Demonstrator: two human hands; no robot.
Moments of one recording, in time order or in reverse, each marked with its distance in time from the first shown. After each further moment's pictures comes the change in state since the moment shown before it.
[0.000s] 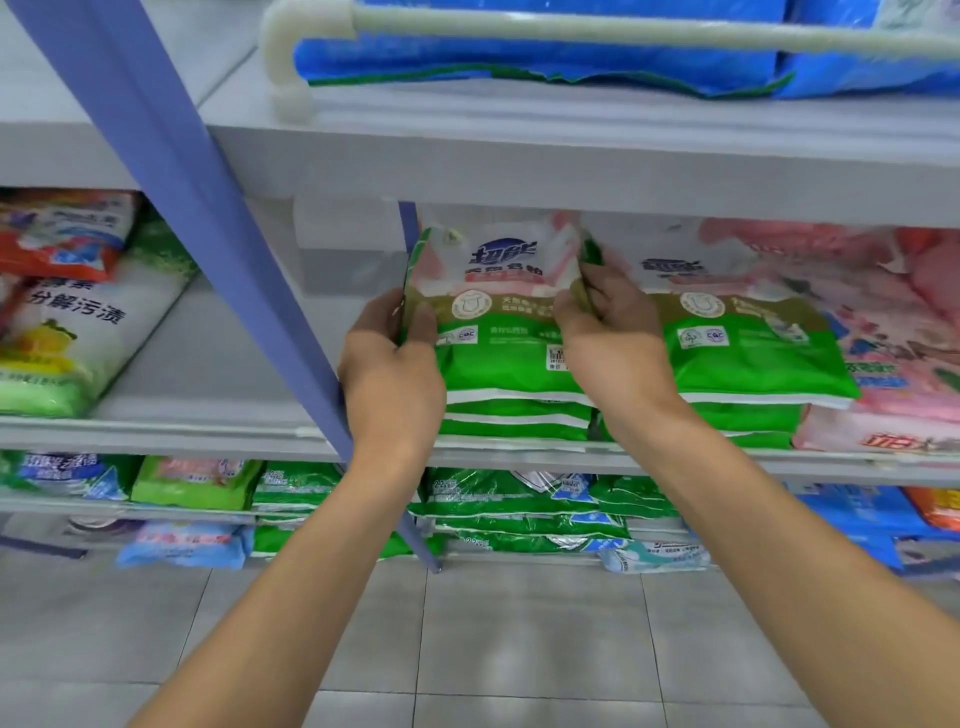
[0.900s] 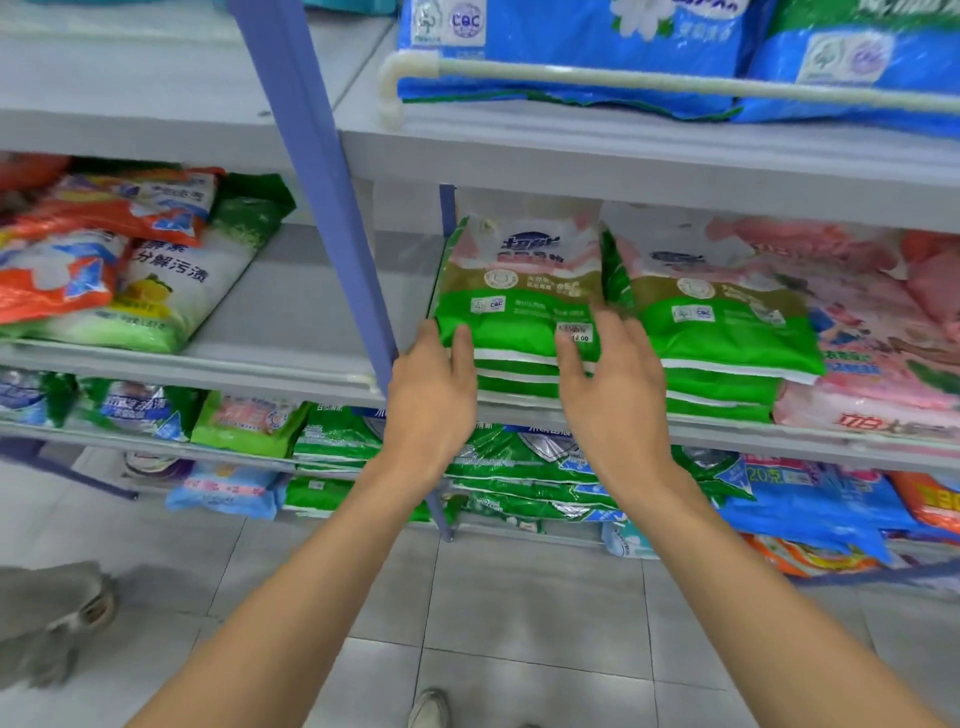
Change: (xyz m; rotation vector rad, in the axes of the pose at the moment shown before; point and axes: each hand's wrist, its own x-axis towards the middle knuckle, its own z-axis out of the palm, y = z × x) left_hand -0.054 -0.002 -0.029 0.374 -0.169 0.063; right_hand -0.077 0.017 -0.007 -0.461 0.055 -0.281
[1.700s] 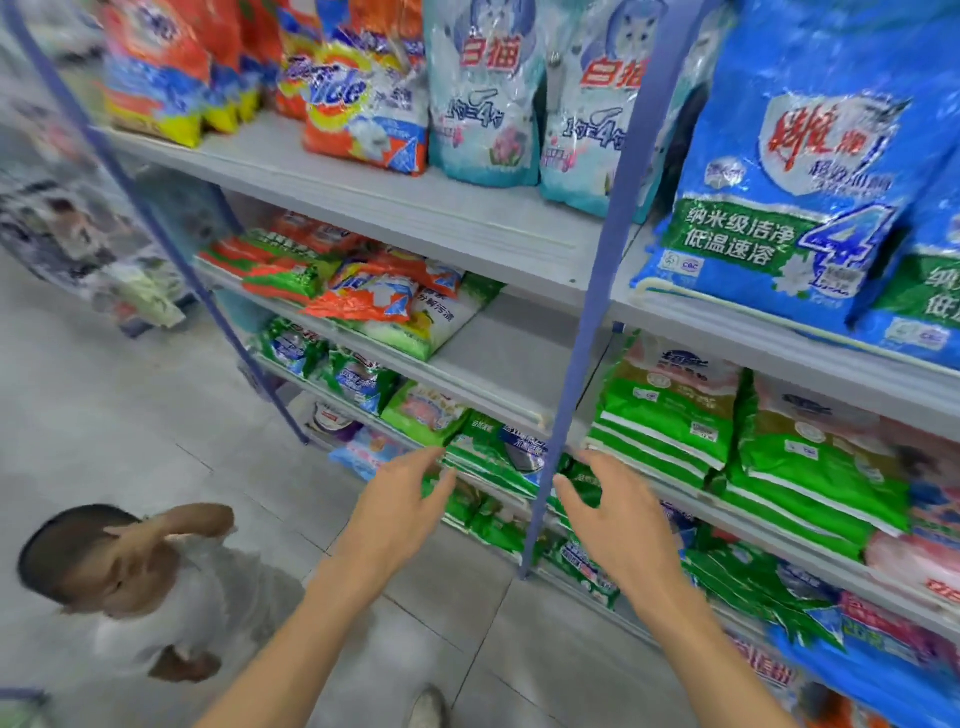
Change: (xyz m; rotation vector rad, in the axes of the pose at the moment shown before) left_hand -0.153 -0.042 -0.206 0.363 0.038 -0.128; right_hand -0.098 -0.118 -0.044 -0.044 -0.558 -0.203
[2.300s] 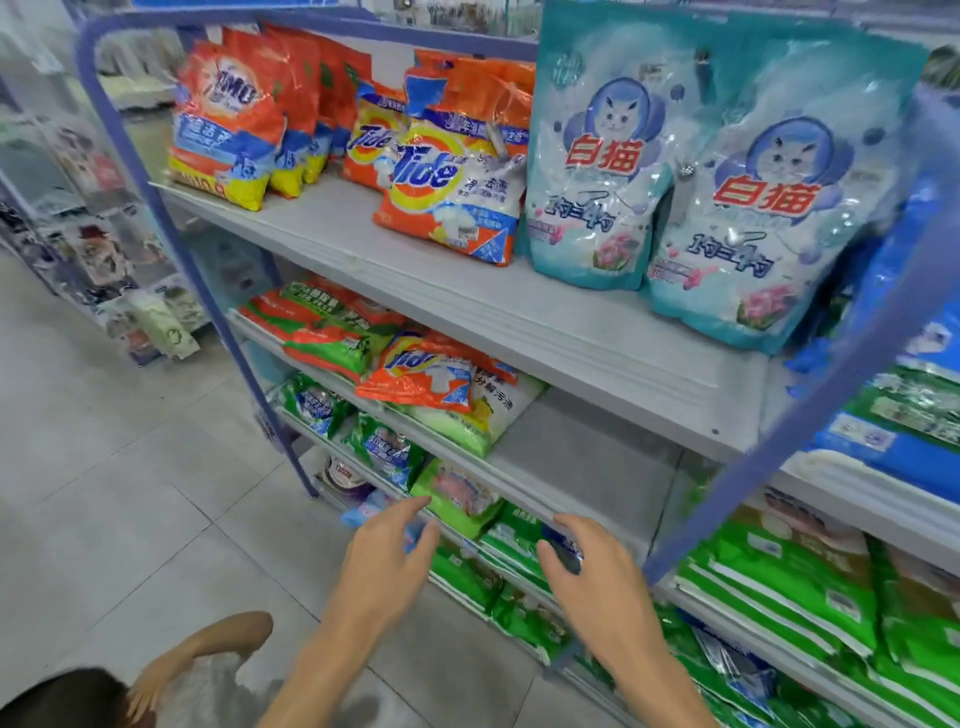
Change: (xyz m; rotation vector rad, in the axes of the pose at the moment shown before) left_hand 0.097 -0.094 -0.076 -0.159 0.086 -0.108; right_hand 0.112 -0.101 0.081 0.000 -0.099 -0.011
